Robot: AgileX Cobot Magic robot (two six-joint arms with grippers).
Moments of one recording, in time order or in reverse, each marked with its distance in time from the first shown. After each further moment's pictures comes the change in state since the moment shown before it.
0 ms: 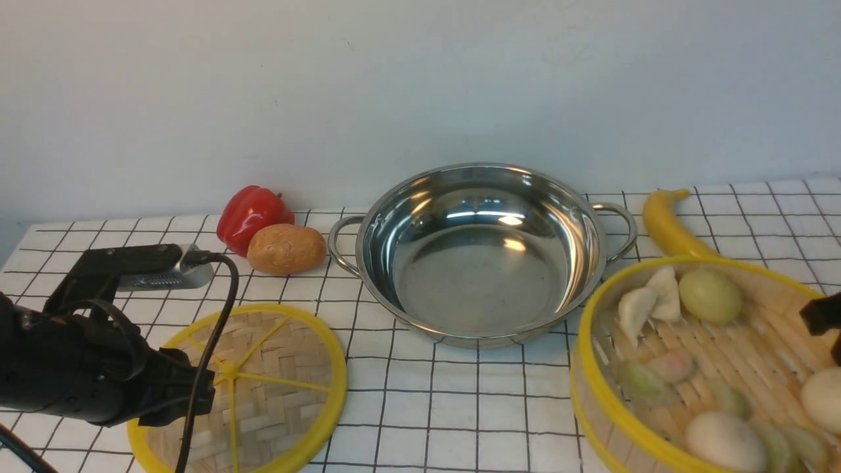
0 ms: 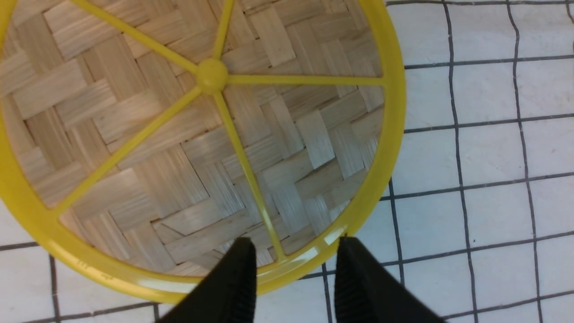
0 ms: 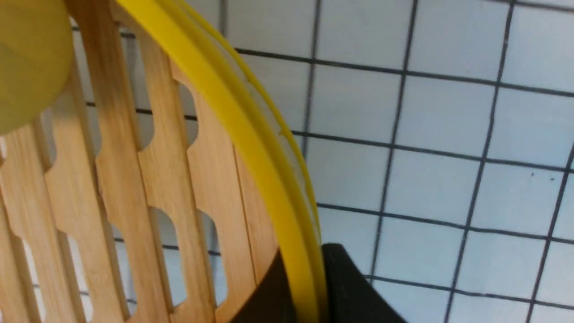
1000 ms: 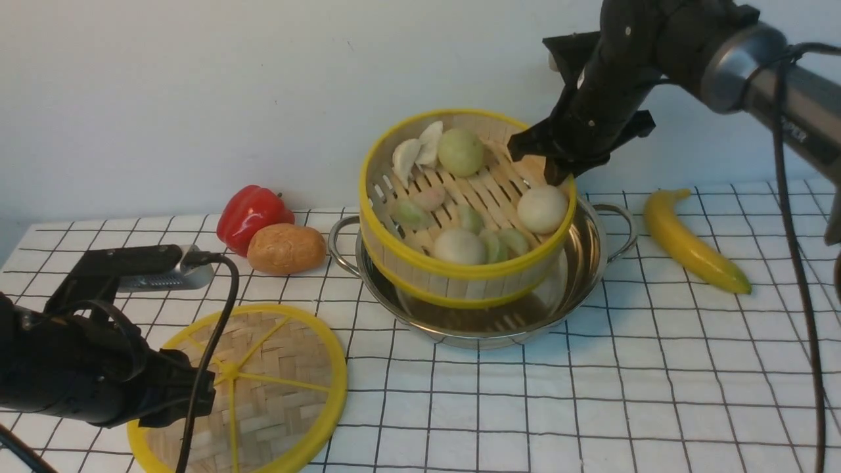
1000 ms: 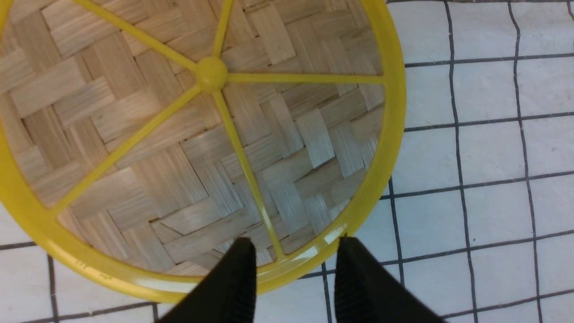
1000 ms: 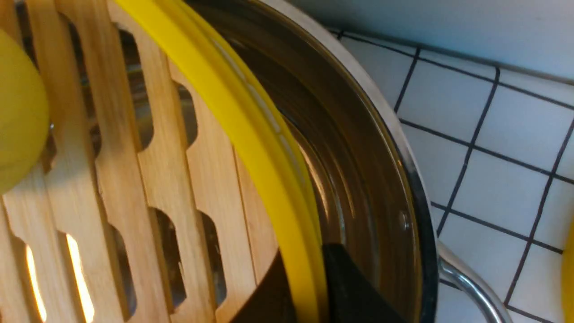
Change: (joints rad) right arm 0.368 0.885 -1.234 -0.060 0.124 0.186; left arm 0.000 0.000 0.000 -0.001 0.005 0.000
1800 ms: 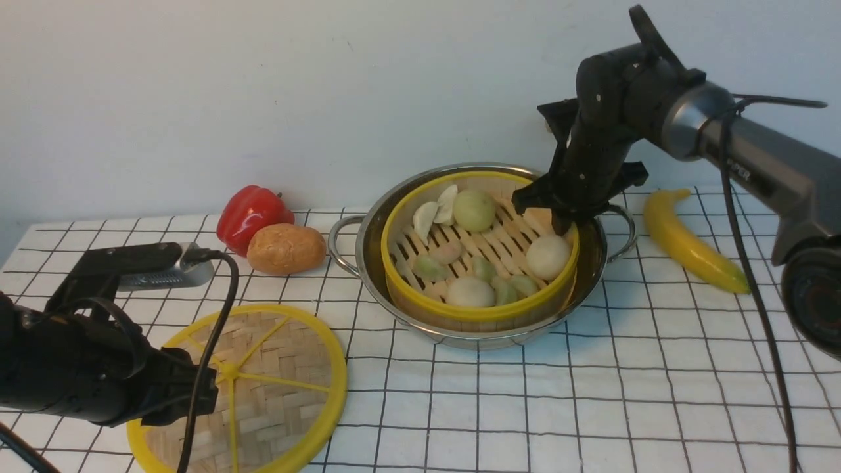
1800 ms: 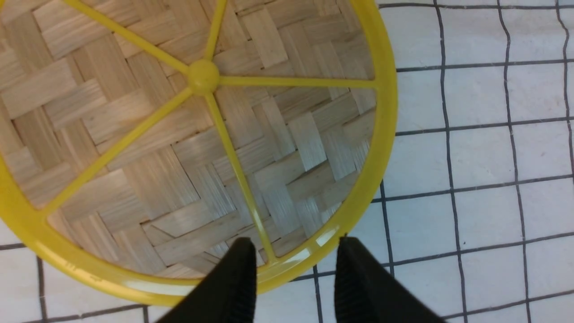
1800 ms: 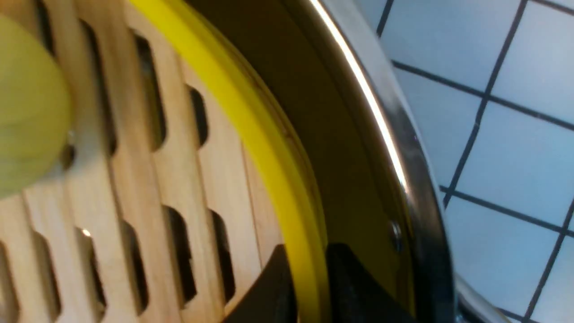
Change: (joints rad) right arm 0.000 0.127 -0.008 -0.051 -0.004 0.025; left arm 0.000 0.000 0.000 -0.017 0.001 0.000
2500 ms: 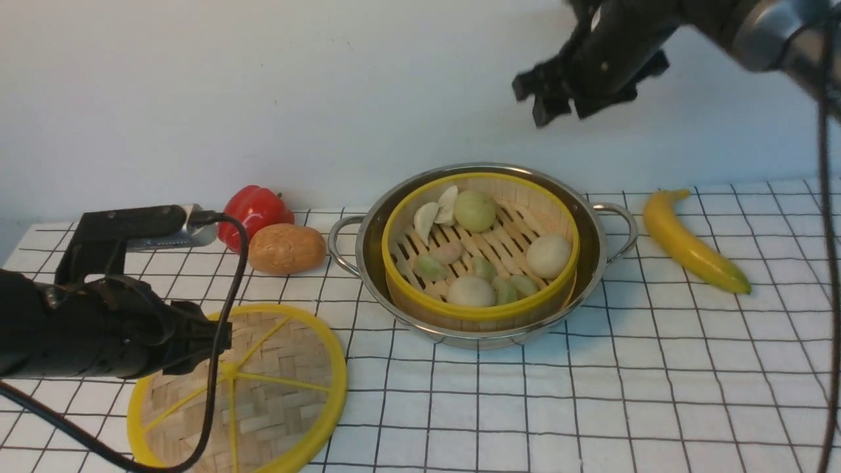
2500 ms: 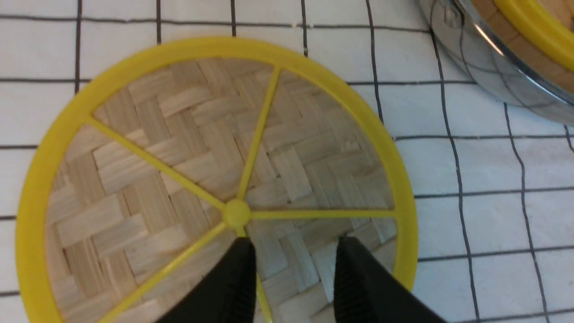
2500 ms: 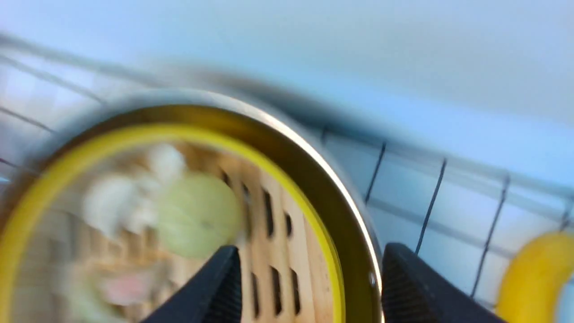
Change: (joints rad) right arm 0.000 -0.275 -0.075 0.041 -0.011 -0.037; left arm -0.067 0.054 -0.013 -0.053 -0.271 0.003
